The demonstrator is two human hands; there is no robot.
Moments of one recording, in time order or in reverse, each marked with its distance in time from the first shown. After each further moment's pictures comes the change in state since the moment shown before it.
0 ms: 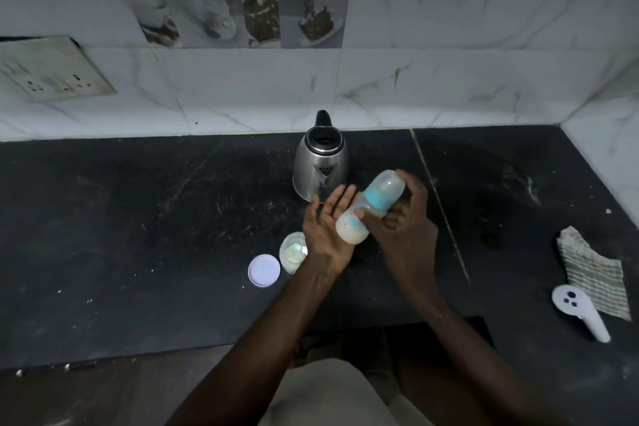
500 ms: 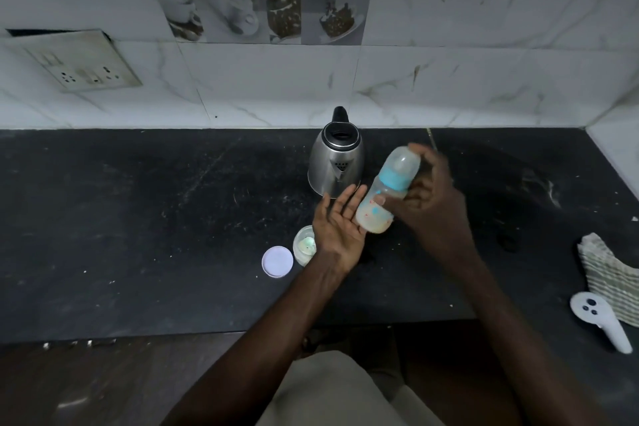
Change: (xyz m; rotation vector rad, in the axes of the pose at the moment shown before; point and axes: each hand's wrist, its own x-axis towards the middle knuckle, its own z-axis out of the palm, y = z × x) left_hand -0.014 0.006 -0.004 0.064 0.058 0.038; right_hand 0.029 -0.032 -0.027 -0.038 -0.223 -0.098
